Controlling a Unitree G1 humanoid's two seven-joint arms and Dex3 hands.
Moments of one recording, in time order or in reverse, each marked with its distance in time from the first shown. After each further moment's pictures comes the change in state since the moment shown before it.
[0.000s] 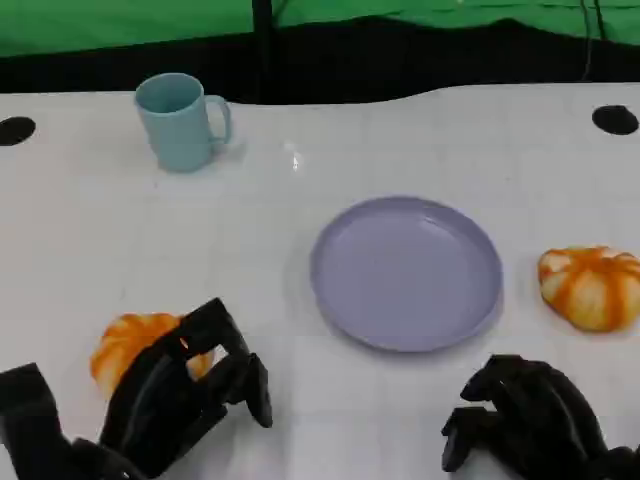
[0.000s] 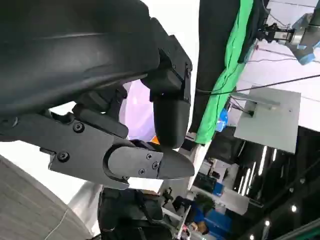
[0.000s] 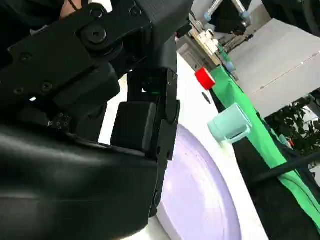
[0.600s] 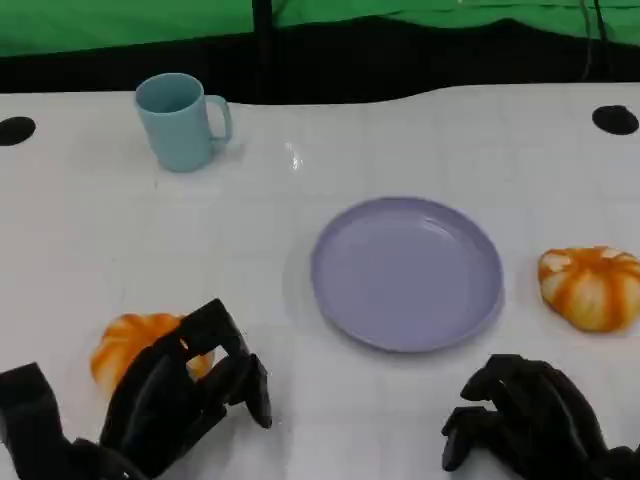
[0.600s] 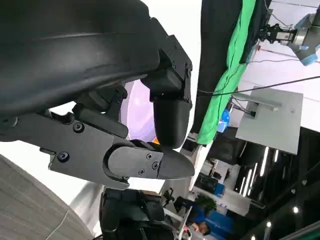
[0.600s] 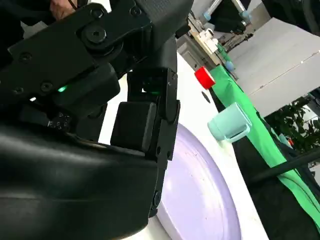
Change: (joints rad) left arm -0.005 0.000 0.003 0.011 0.009 -0.009 0.000; right arm 0.000 0.000 0.000 -0.001 0.001 0.002 -0.003
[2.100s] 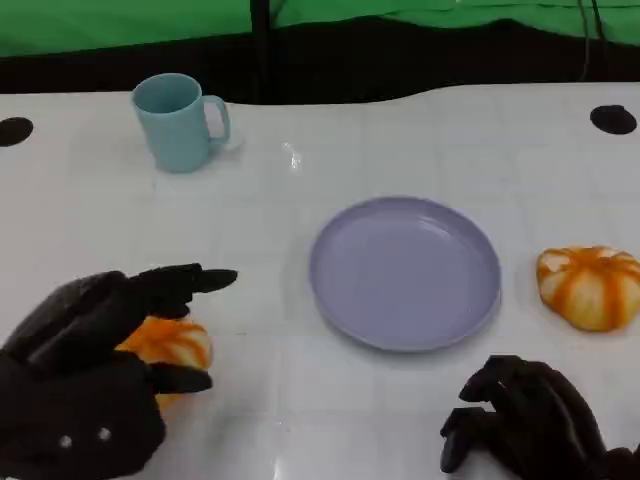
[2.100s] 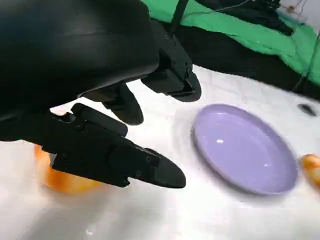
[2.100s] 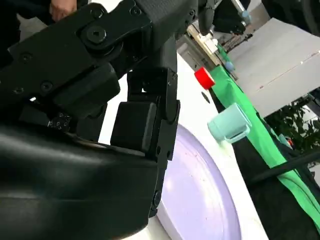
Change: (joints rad) left arm 0.041 0.460 -0.105 -0.595 0.885 0.041 0.294; right arm 0.005 0.002 0.003 -0.004 0.001 0.001 0.003
